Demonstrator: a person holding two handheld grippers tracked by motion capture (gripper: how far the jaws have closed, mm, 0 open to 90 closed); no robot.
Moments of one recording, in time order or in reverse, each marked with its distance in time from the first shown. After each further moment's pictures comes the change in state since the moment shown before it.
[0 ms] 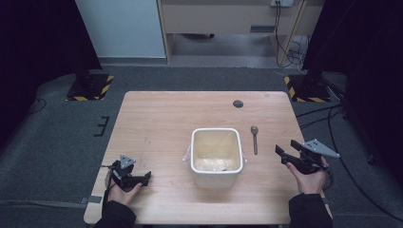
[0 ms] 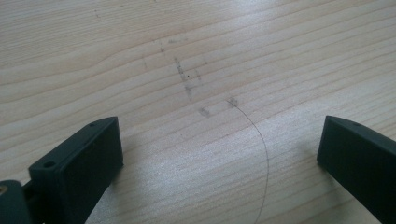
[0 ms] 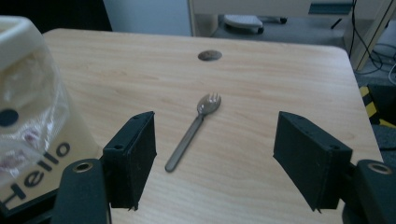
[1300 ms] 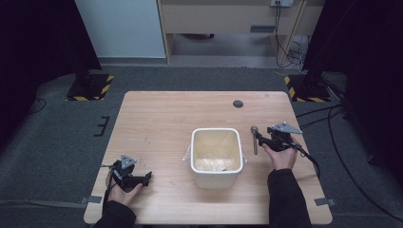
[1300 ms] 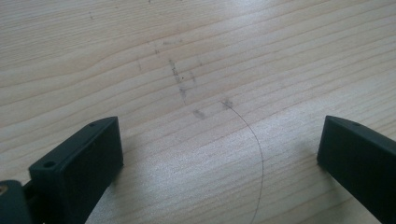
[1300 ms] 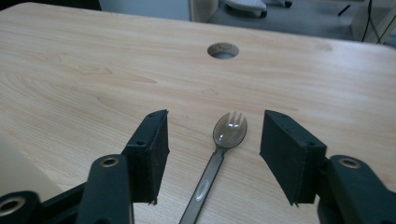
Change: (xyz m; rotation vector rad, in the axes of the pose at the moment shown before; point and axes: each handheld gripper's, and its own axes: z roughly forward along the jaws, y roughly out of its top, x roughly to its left) left arm -0.002 0.001 0.001 -0.001 -0.009 0.008; right arm 0.021 0.011 0.098 0.106 -0.026 -0.034
